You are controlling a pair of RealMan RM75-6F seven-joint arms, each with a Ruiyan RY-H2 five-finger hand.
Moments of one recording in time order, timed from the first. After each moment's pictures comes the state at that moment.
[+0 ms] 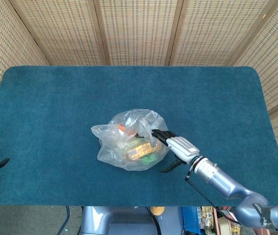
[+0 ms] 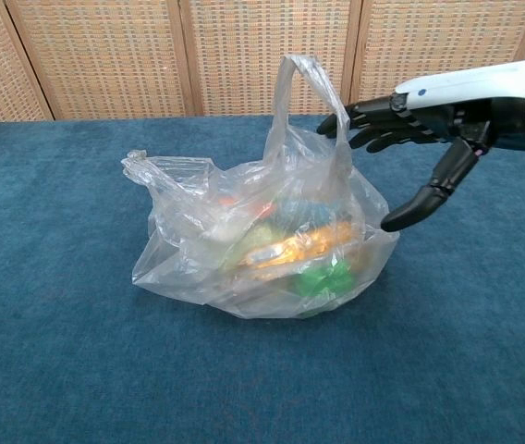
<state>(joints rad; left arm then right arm) -0.13 -0.80 -0.13 -2.05 1.24 1.41 0.07 0.77 -1.11 0.22 -1.91 -1.22 0.67 0.27</state>
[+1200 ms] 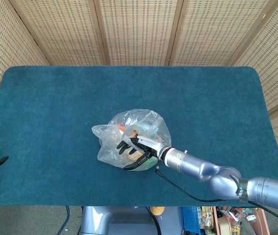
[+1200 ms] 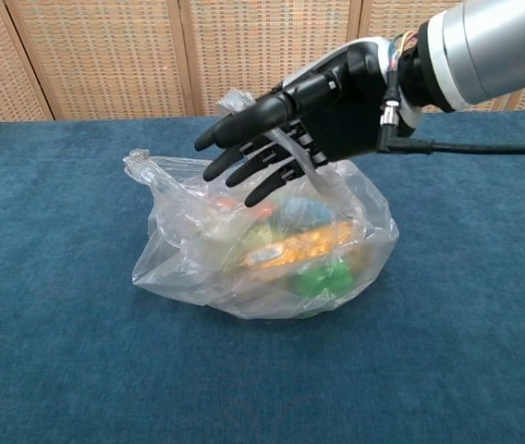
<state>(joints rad) -0.15 -0.78 -0.14 -2.03 1.22 1.38 0.00 0.99 -1.17 0.49 -1.82 -0.81 0.15 0.73</state>
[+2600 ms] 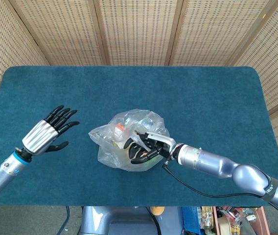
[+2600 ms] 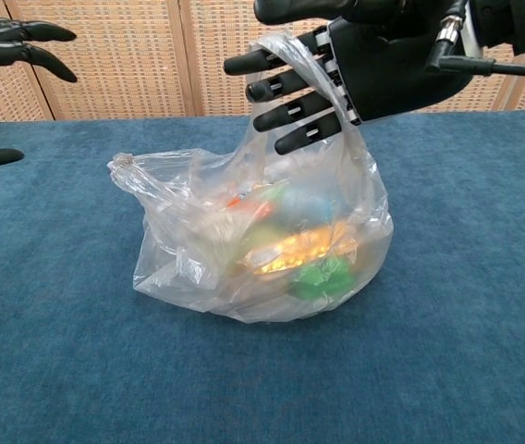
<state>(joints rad) -0.54 -1.31 -0.11 -1.15 1.92 1.36 -0.26 0.71 -1.15 0.83 -1.80 -0.64 -0.18 0.66</state>
